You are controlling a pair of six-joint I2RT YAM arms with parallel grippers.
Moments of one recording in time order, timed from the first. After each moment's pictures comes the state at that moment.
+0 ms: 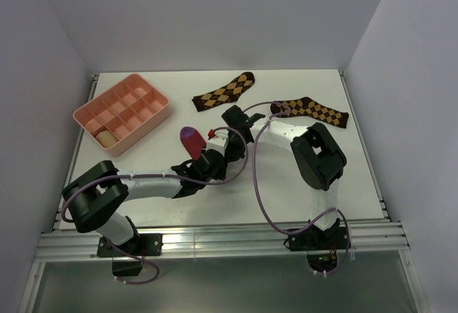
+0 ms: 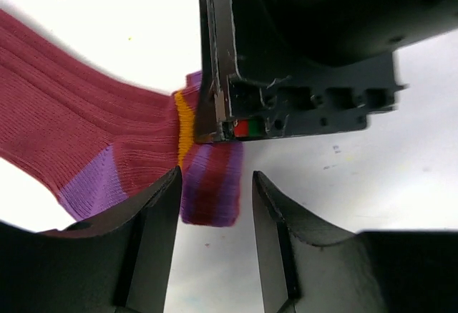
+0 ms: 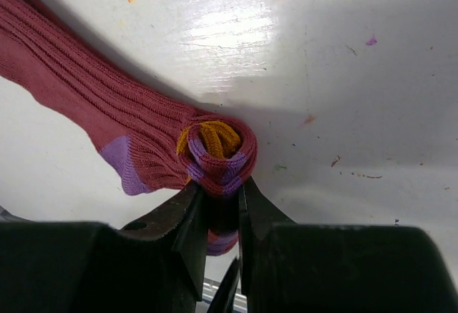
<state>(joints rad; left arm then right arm) -0.98 1.53 0.70 0.22 -0.40 -0.45 0.67 1.93 1.30 -0.57 -0.13 0.98</state>
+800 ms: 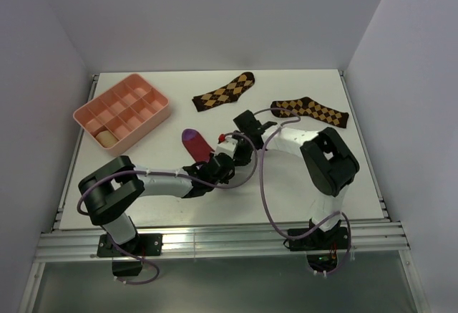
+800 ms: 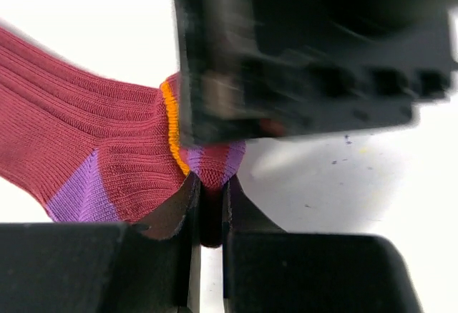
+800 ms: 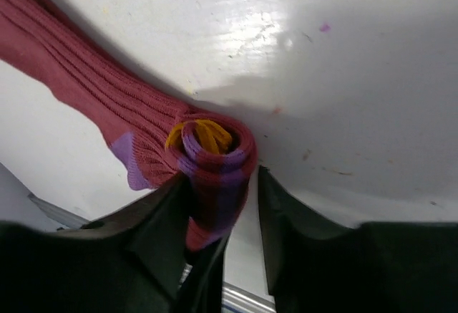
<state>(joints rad) -1.06 1.68 0.77 0.19 -0.50 -0.41 0.62 1.85 1.14 -0.41 -0.21 1.00</state>
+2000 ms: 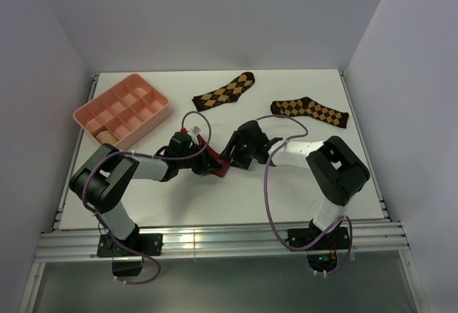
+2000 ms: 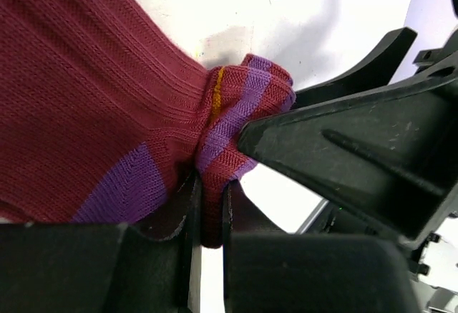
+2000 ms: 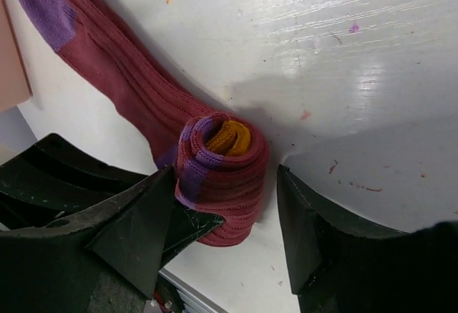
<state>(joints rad) -0.58 1.69 0.61 0.42 0.40 -0.97 0.65 1.71 0.86 0.00 -0.14 1.11</state>
